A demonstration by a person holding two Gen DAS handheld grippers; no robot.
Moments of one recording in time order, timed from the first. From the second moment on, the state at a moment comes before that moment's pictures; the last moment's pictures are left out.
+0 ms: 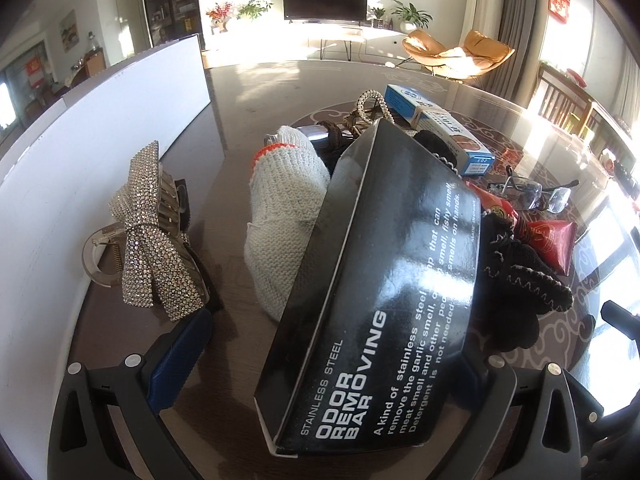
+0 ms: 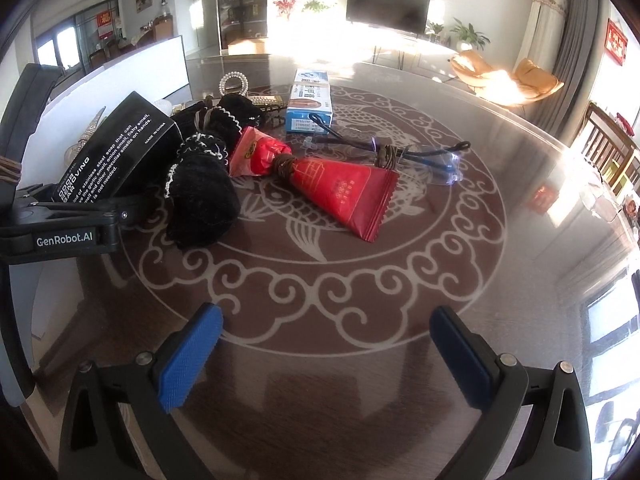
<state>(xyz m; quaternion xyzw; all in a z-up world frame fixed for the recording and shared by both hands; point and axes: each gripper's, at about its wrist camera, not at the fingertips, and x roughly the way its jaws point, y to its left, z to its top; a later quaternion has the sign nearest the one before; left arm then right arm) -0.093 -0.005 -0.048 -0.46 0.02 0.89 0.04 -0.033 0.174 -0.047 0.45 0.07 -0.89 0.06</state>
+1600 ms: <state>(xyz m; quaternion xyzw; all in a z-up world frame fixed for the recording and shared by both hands) -0.093 -0.004 -0.048 -0.46 0.02 0.89 0.04 -0.037 0.173 -0.049 0.45 0.06 -0.89 0.07</state>
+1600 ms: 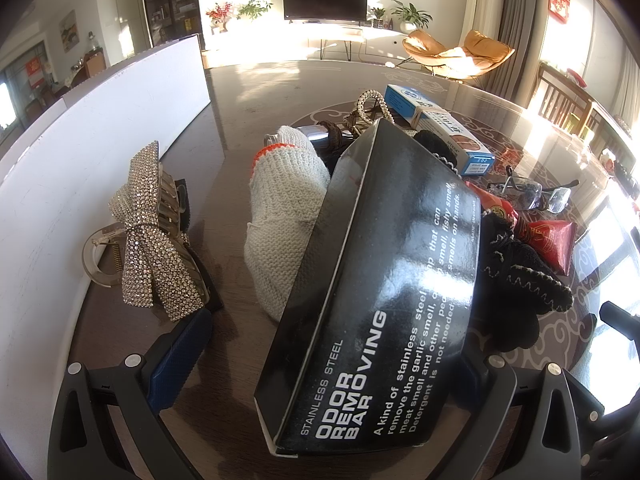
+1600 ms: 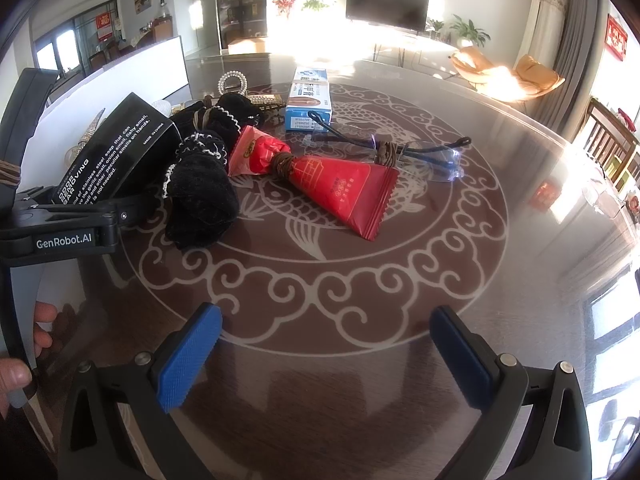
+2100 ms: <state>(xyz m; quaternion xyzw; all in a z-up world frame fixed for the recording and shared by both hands) -0.048 0.004 -0.031 -0.39 0.06 0.92 0.04 -0.038 0.172 -0.051 0.45 0.06 -0.89 0.07</state>
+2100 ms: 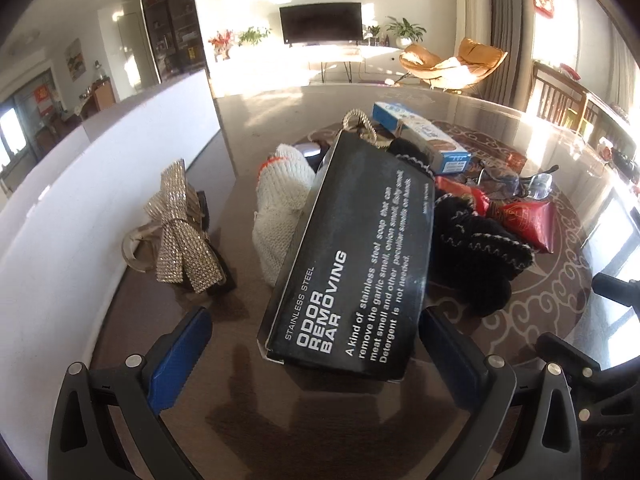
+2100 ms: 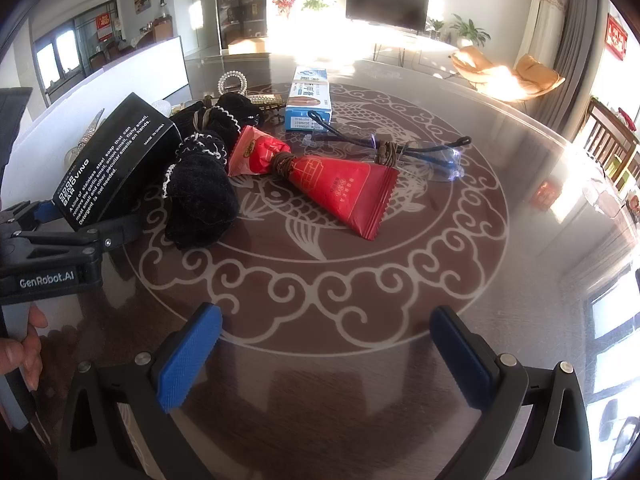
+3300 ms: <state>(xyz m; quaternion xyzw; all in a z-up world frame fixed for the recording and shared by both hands) -0.027 -0.033 -0.017 -0.37 -0.03 0.93 0.05 -0.043 0.172 -0.057 0.45 0.05 -0.89 0.07</state>
